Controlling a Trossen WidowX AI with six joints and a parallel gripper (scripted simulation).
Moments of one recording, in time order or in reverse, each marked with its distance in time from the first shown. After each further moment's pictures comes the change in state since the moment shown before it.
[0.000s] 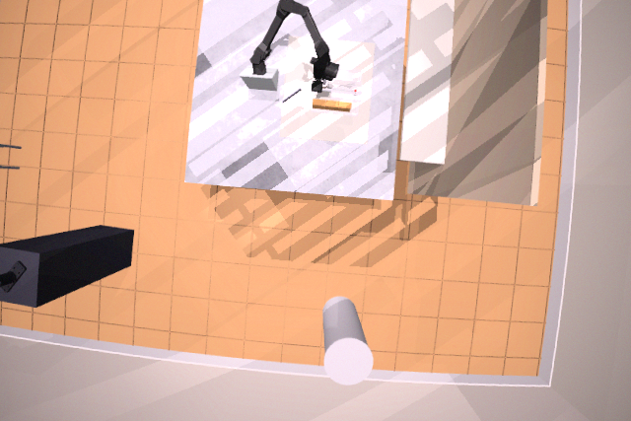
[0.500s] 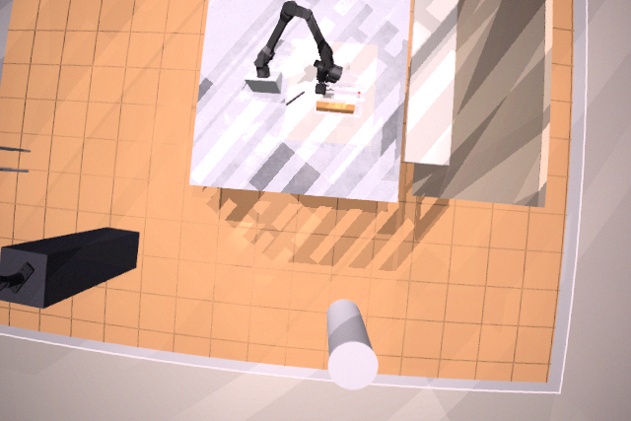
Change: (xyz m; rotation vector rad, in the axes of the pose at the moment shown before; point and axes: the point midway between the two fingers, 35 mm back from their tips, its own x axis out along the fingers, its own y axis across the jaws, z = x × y) arm 0.000 0.000 0.001 -0.001 -0.001 0.000
